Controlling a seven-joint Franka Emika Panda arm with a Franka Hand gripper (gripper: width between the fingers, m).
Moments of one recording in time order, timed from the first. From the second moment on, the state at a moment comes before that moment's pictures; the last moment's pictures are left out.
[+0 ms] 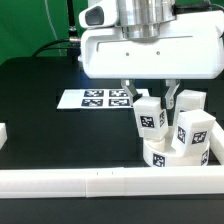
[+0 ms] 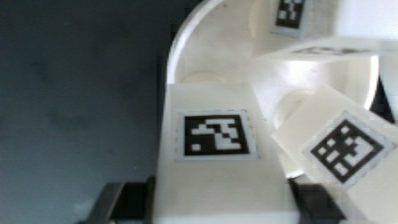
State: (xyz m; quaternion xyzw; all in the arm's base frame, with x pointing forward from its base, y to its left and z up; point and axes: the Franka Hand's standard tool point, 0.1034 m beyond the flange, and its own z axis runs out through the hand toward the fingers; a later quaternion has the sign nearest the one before) arm 0.583 0.036 0.083 -0.95 0.31 -0.03 0.06
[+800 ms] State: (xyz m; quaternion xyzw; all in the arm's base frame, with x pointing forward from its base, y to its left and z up) arm 0.582 0.058 0.082 -0.77 0.63 0.00 0.10
